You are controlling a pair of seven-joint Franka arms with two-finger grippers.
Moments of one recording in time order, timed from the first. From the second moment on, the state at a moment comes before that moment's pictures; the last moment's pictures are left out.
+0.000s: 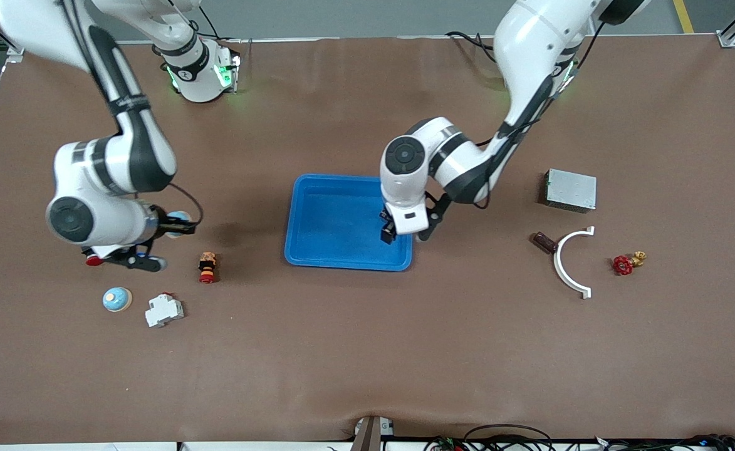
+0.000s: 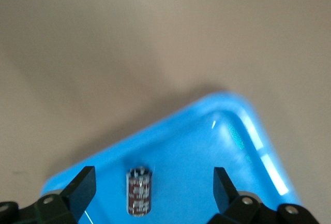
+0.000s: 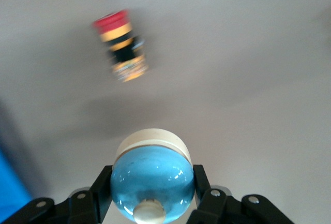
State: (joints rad) left arm -0.44 0.57 -0.31 -1.65 0.25 2.17 -1.88; right arm 0.16 0.32 0.04 -1.87 0.03 1.85 0.45
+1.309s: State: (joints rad) left arm 0.05 0.46 -0.31 -1.95 0.36 2.15 -1.41; right arm 0.57 0.52 0.05 -1.83 0.24 2.14 0.87
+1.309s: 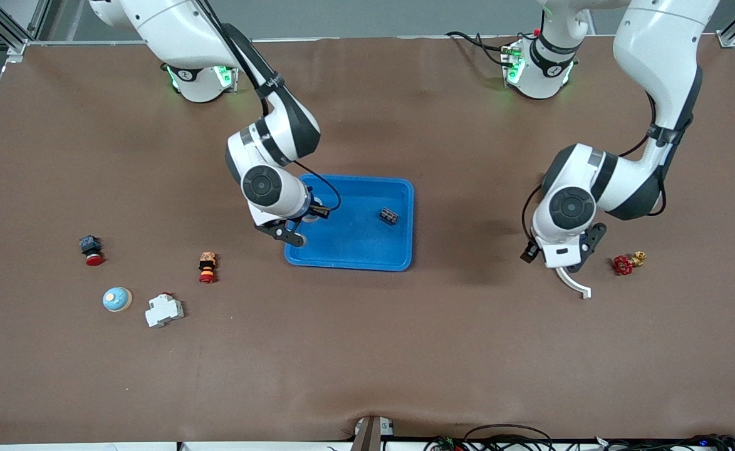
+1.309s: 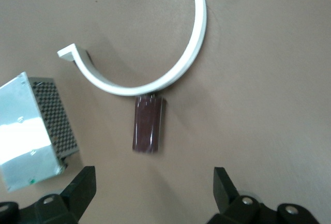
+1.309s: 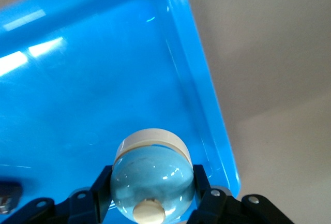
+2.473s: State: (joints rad) left arm 0.11 0.54 -0.31 -2.01 0.49 2.30 -1.40; right arm 0.58 0.60 0.07 -1.83 0.30 2.15 0.85
